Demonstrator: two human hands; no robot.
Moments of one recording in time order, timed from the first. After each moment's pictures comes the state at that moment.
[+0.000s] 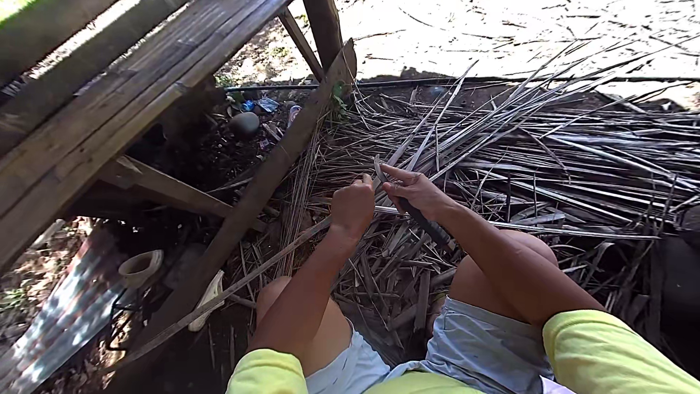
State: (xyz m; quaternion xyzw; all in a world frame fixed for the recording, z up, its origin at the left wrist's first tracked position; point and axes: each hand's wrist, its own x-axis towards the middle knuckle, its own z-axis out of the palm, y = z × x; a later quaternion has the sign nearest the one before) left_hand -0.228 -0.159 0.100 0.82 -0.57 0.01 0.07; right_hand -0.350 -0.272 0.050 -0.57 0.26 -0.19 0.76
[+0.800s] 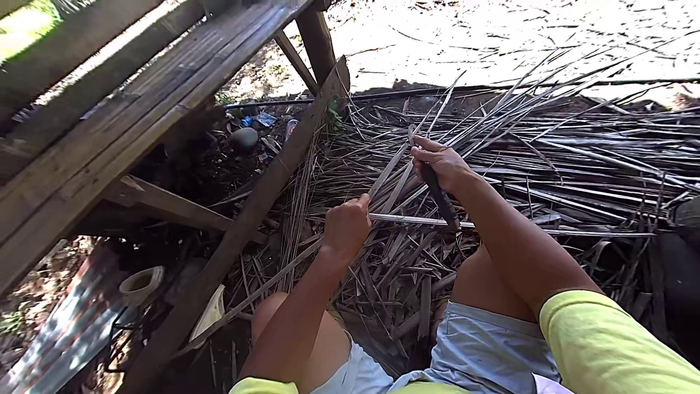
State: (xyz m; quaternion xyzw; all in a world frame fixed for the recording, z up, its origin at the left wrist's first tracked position) left_hand -0.228 -0.131 0.104 0.77 -0.62 0.02 0.14; right_hand -0.366 -0.356 0.050 -0.47 0.36 -0.31 0.75
